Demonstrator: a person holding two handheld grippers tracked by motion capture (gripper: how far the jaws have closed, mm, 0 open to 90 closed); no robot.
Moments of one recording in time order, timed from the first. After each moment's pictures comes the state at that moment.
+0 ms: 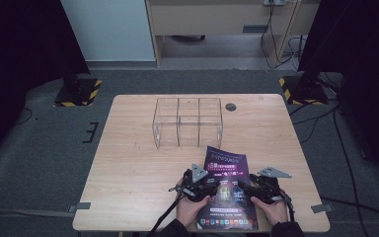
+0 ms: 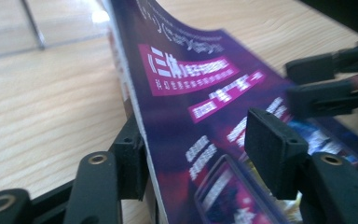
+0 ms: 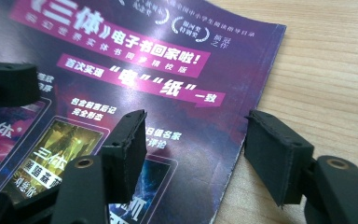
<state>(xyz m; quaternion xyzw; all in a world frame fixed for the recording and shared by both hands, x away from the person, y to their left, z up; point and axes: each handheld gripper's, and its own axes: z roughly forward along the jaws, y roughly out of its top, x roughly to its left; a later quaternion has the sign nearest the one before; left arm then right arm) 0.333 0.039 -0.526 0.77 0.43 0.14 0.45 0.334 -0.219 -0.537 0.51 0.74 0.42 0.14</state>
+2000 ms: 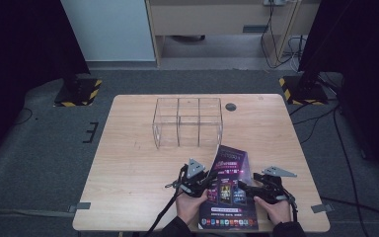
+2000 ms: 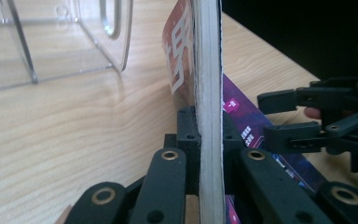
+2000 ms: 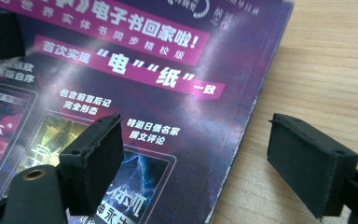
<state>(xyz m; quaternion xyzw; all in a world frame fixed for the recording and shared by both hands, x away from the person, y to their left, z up) 0.329 0.041 -0.490 0.74 0.42 0.11 0.51 0.334 -0.229 -0.532 0.50 0.73 0.45 0.11</state>
